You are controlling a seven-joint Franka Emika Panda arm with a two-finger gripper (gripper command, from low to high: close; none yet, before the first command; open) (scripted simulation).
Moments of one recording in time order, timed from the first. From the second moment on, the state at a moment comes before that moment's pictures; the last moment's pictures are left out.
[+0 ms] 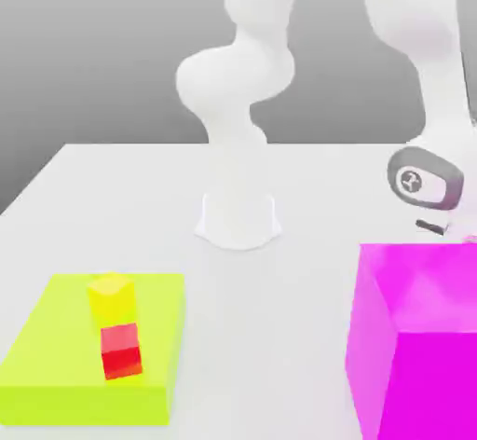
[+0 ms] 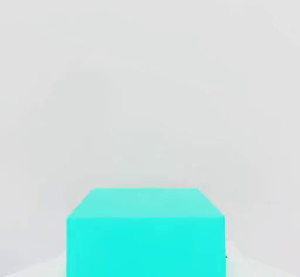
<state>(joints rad) 0.80 0.24 0.02 -2.54 -0.01 2.78 -0.77</state>
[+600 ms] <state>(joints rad) 0.54 -0.09 -0.10 -2.41 0.19 2.38 -0.87</state>
